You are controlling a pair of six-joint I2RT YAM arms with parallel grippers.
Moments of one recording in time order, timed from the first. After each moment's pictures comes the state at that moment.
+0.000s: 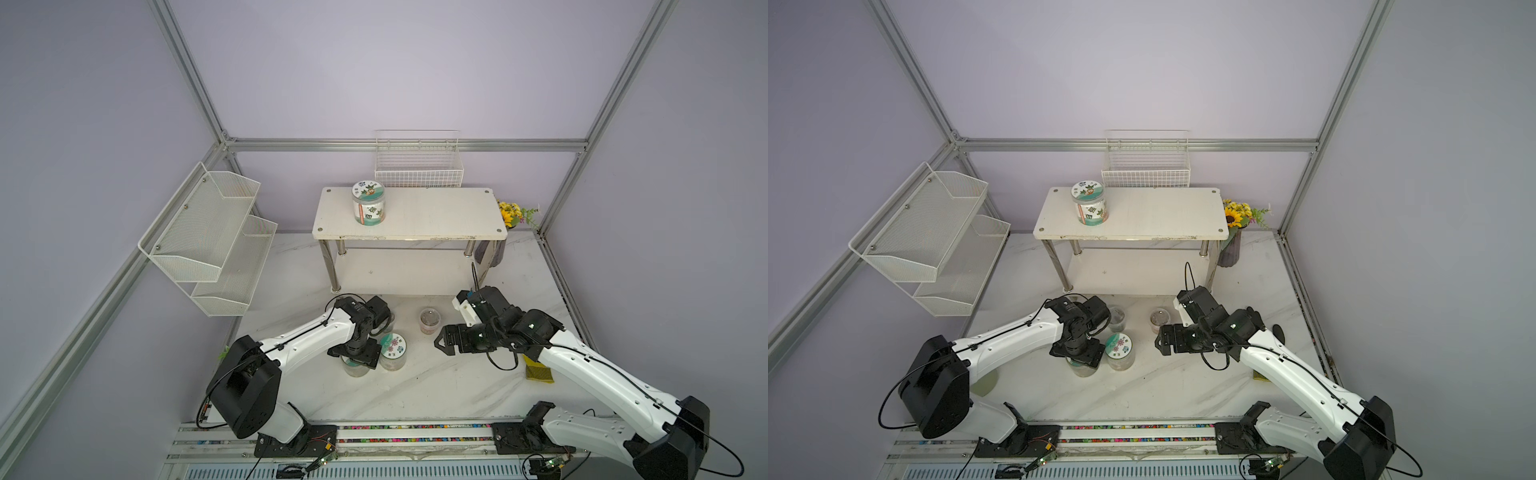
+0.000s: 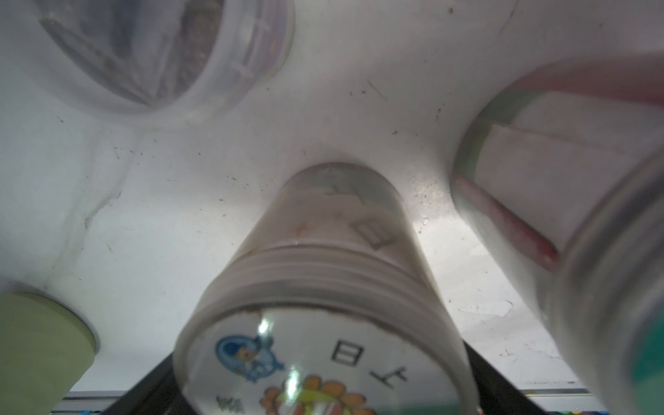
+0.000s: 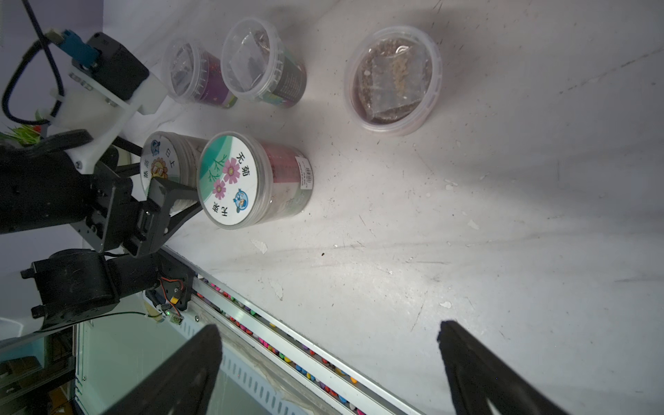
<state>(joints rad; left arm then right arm) -0.70 1.50 1.04 -1.13 -0.12 -0.47 0.67 1.11 0.97 -0.86 -0.24 0.58</state>
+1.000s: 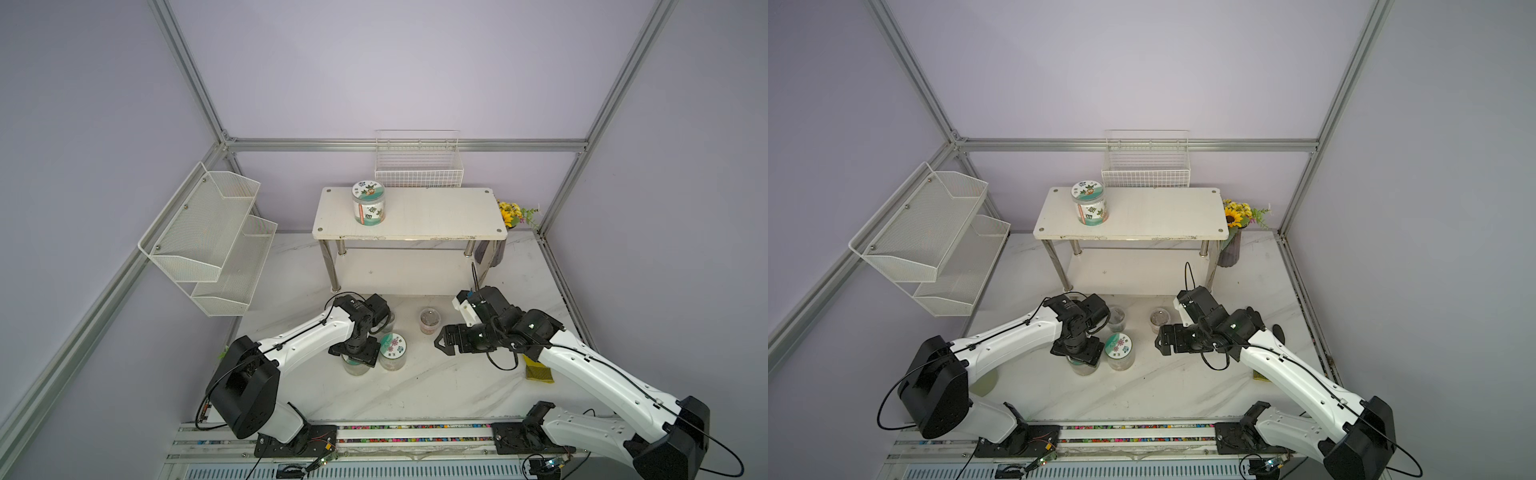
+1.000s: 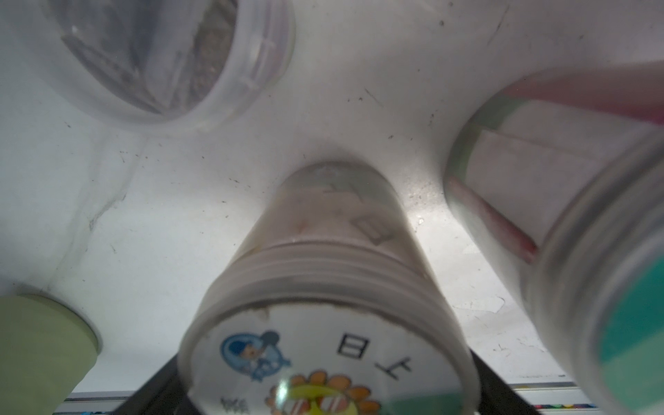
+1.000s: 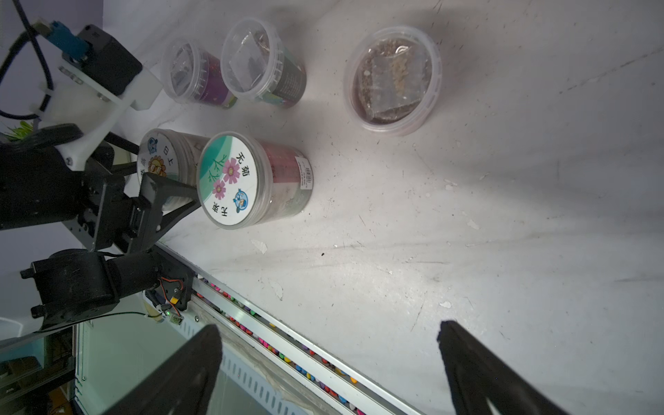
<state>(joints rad) -0.69 1.50 1.06 -1.15 -0.12 -0.46 0.67 1.11 0.97 -0.86 -0.24 0.58</state>
